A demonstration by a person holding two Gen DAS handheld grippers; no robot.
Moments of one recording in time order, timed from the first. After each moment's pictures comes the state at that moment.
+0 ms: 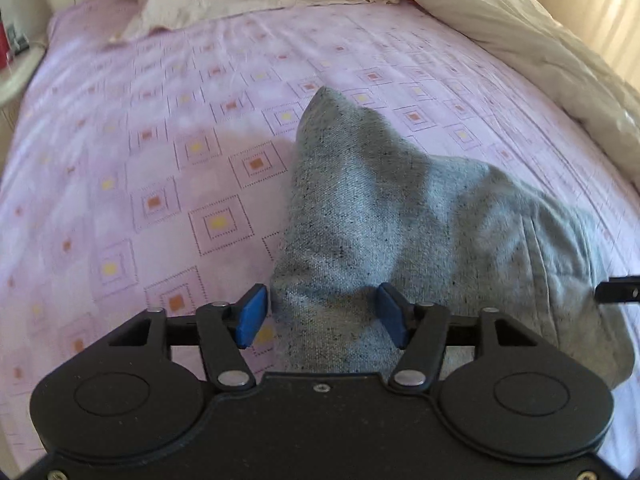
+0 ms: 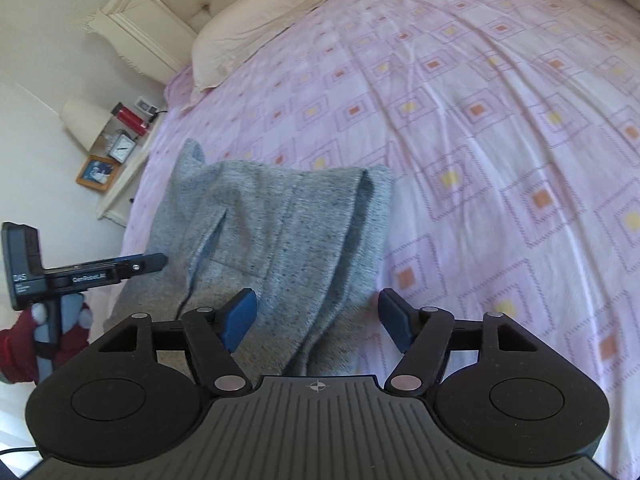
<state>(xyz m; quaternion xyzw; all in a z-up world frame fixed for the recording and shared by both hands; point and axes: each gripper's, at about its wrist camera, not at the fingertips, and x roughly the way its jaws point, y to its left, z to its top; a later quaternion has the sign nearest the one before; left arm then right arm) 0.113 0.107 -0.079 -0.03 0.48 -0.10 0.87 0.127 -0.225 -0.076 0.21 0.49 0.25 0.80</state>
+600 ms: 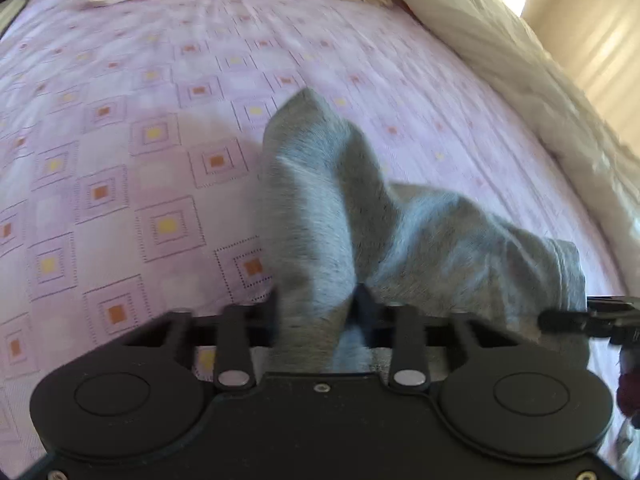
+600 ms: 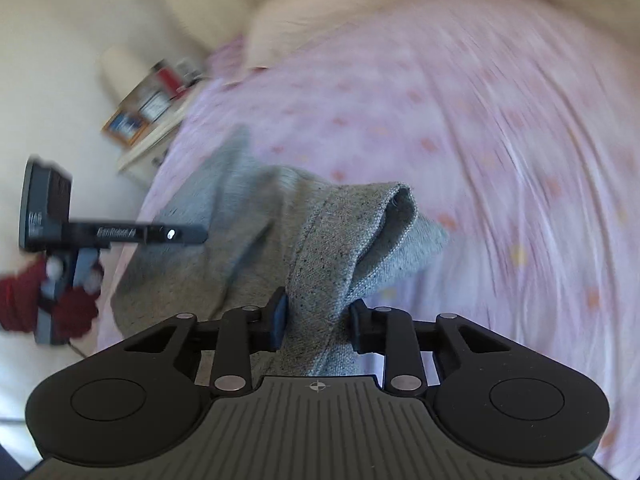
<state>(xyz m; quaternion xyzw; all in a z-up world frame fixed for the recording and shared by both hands) 0.137 0.106 -0.083 -0.11 0.49 -0.14 0.85 0.143 -0.185 -0.027 0.11 0.46 0.32 0.82</state>
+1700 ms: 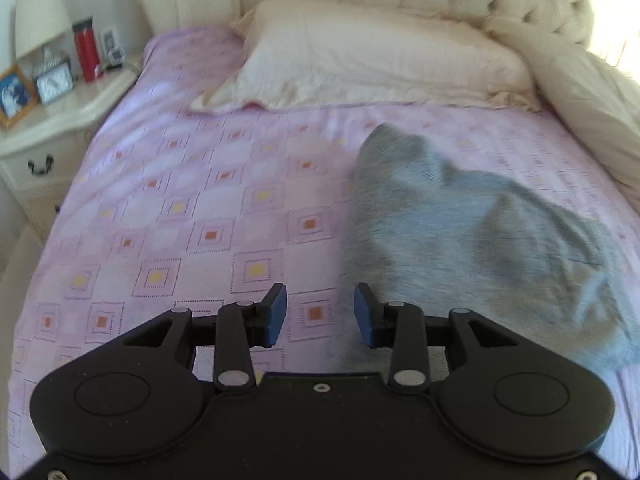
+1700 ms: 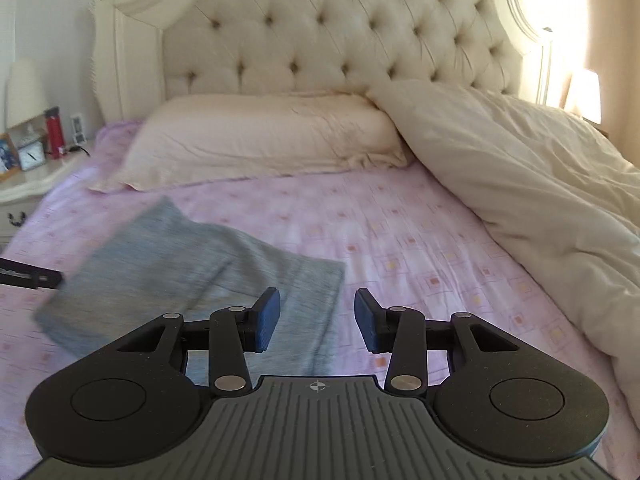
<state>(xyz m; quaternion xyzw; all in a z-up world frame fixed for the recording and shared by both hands) 0.267 0.108 -0.068 -0.06 0.40 0.09 0.91 0.260 -0.136 0.003 -0.04 0.30 0.13 0.95</state>
